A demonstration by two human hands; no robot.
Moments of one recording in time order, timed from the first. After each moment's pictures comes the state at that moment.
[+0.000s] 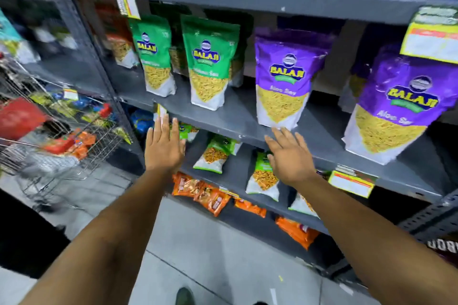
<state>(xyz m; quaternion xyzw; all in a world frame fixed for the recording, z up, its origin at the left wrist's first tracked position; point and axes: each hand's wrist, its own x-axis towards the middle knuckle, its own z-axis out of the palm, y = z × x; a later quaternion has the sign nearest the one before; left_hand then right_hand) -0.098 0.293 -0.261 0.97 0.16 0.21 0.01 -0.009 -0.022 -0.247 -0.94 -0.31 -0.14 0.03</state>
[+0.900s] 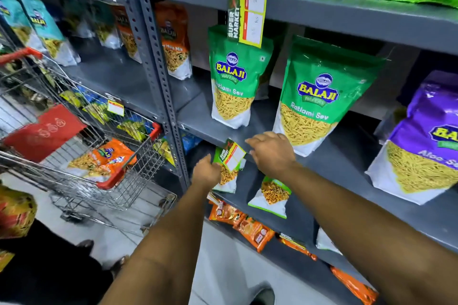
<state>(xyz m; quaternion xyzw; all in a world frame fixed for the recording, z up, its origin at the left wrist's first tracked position) 0.010 0.509 -0.308 0.85 0.33 0.04 0.41 0.091 0.340 -0.220 -0.91 -0.41 -0.08 0.01</state>
